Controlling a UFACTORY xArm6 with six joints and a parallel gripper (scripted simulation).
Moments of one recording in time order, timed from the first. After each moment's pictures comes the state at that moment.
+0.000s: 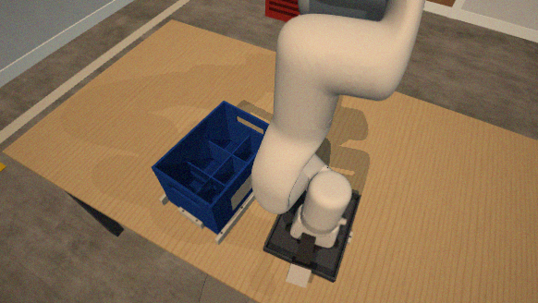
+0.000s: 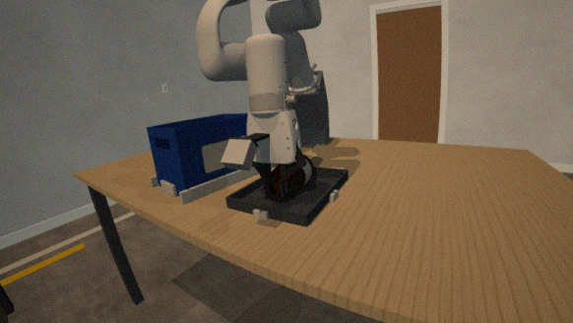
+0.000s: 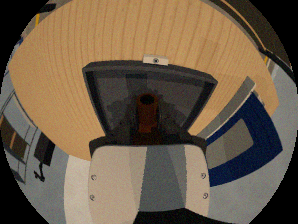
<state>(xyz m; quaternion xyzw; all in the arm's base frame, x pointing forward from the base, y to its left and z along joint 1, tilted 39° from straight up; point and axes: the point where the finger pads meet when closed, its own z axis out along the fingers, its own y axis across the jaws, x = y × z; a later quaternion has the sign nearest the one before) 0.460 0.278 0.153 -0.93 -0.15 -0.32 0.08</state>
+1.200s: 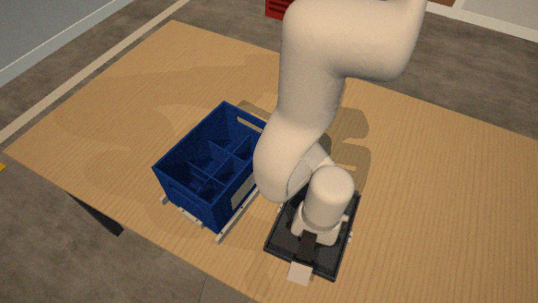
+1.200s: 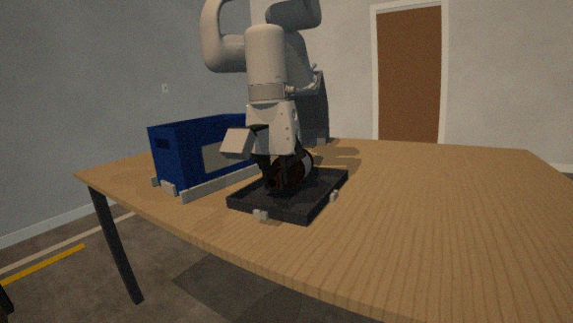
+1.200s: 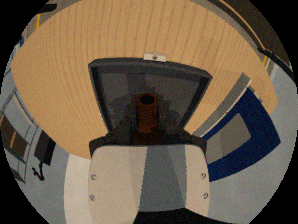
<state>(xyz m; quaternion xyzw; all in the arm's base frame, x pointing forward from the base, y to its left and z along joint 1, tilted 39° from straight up) 0.450 0.274 0.166 -0.93 -0.15 -0.32 0.08</state>
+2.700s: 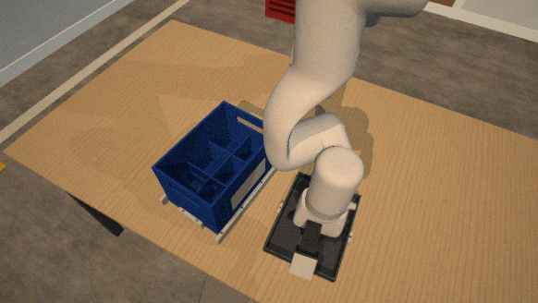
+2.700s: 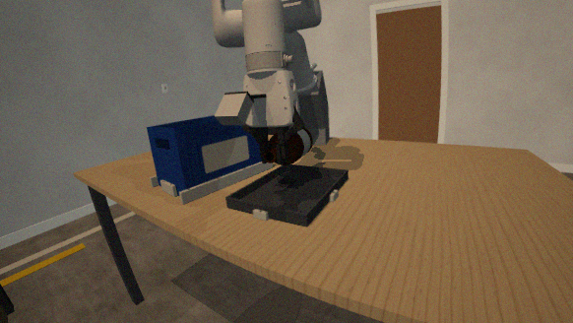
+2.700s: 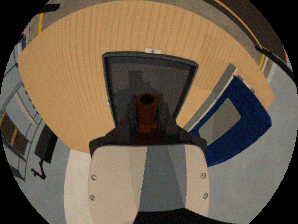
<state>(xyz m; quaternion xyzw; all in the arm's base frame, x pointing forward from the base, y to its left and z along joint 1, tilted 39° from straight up) 0.420 0.261 0.208 -0.93 -0.15 -0.32 0.08</state>
